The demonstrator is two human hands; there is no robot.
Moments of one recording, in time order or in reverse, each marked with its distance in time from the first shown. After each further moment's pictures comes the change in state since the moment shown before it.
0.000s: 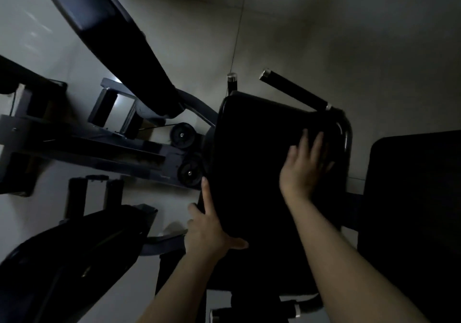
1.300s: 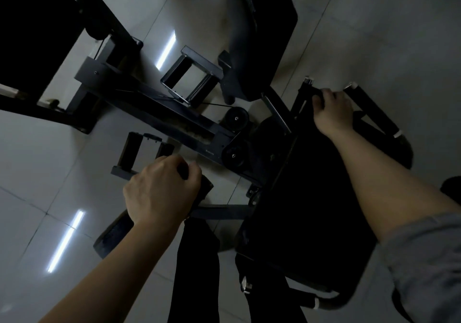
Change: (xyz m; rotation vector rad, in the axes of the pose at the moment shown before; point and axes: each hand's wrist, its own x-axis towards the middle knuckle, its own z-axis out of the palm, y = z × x) left_hand -0.096 -0.091 -0.149 0.106 0.729 -0.161; right_hand 0.054 -0.139 0.019 -0.207 -0.249 -0.520
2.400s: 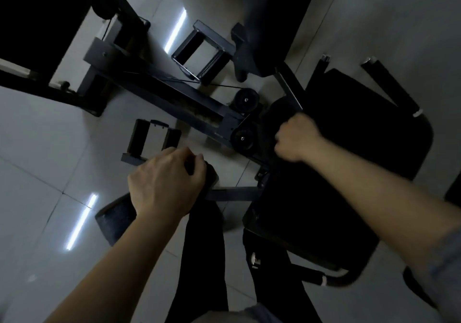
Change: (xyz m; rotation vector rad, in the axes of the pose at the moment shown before) left_hand -0.025 -0.021 0.001 0.155 -0.010 0.064; right_hand -0.101 -0.080 0.020 -0.847 -0.493 -0.695
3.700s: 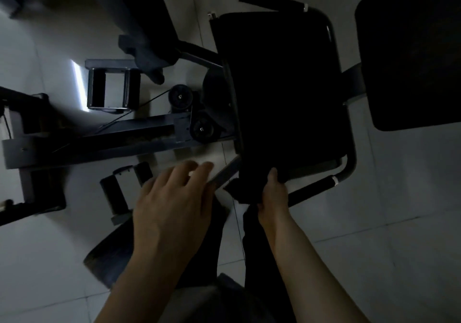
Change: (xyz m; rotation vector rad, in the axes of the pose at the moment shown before) left_hand -0.037 -0.026 -0.019 0.105 -0.125 0.933; right_hand -0.108 -0.226 0.037 -2.449 -0.453 -1.635
